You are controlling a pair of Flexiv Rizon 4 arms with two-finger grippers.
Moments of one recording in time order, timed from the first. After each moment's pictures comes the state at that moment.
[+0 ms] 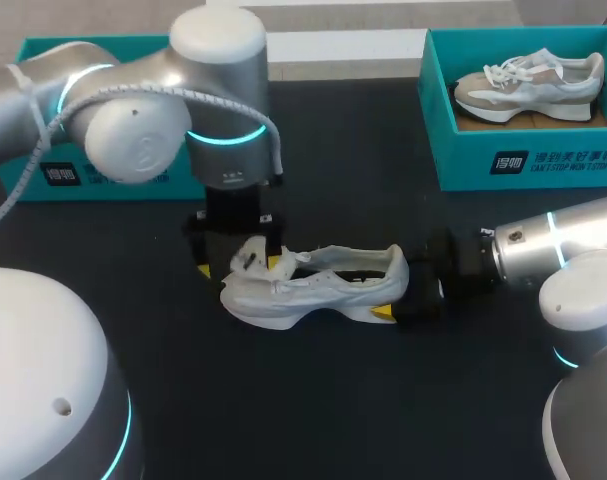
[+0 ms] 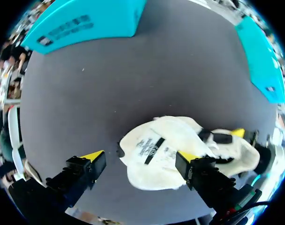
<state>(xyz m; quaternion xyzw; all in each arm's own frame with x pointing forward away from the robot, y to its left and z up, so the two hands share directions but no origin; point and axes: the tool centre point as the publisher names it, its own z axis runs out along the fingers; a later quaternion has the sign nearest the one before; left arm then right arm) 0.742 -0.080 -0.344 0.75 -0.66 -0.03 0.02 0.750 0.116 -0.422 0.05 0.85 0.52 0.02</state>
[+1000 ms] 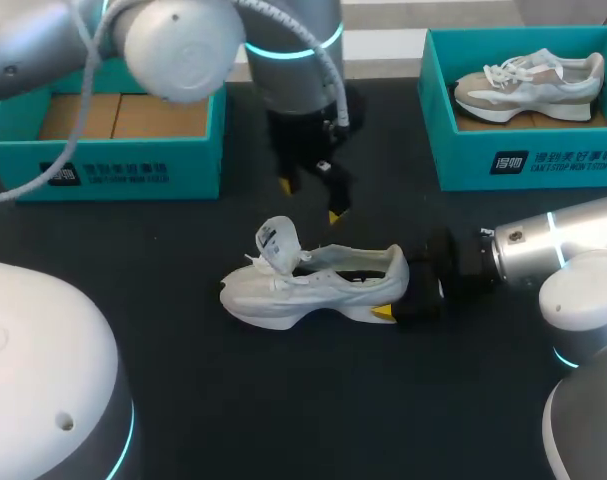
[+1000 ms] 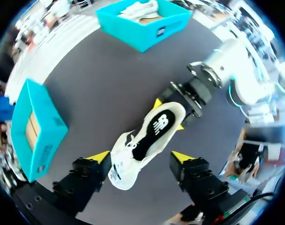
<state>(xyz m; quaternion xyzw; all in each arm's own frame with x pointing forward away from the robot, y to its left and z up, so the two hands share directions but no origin) 0.754 -0.187 -0.224 0.36 -0.93 0.05 0.00 0.750 0.116 -0.422 0.05 0.85 0.52 0.02</state>
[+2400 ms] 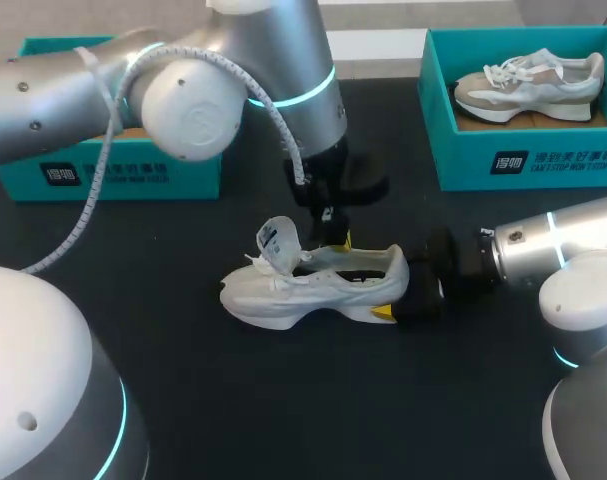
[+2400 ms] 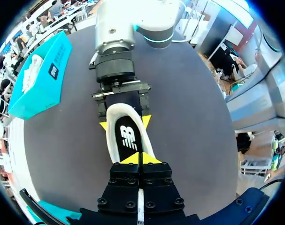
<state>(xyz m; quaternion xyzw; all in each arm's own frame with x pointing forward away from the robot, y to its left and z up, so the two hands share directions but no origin) 0.734 -0.221 -0.293 -0.11 -0.98 0.13 0.04 0.750 0.116 -0.422 0.05 0.85 0.52 0.02</state>
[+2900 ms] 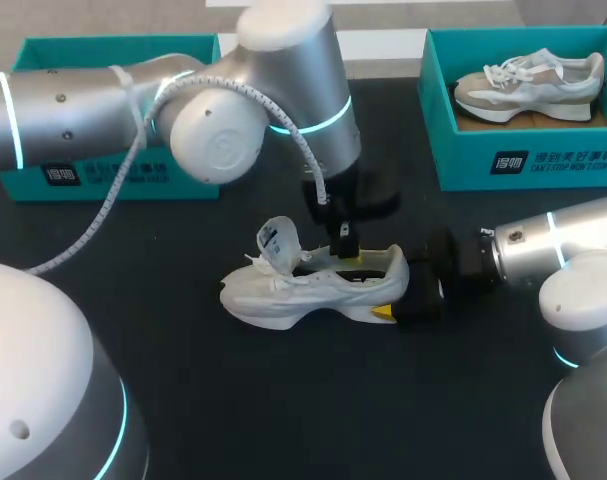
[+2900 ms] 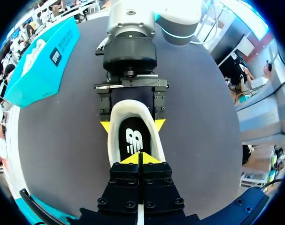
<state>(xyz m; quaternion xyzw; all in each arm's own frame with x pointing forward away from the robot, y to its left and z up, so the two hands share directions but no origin) 0.743 -0.236 -0.334 -0.06 -0.99 0.13 0.04 0.750 0.116 -0.422 0.05 0.85 0.52 0.02</state>
